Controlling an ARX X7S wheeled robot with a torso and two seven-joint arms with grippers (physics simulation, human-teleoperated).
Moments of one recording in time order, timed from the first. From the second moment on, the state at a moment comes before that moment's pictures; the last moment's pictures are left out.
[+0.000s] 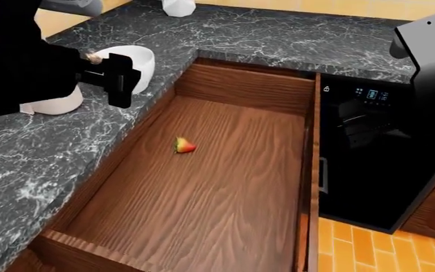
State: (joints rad) left arm -1.56 -0.73 0.60 -0.13 -1.65 -1.32 -0.51; right arm 1.59 0.93 -0.86 -0.05 1.89 1.29 0.92
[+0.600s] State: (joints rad) left arm -1.55 -0.73 0.62 -0.13 -1.64 -1.30 -0.50; right arm 1.55 0.98 -0.86 -0.04 1.91 1.24 0.93
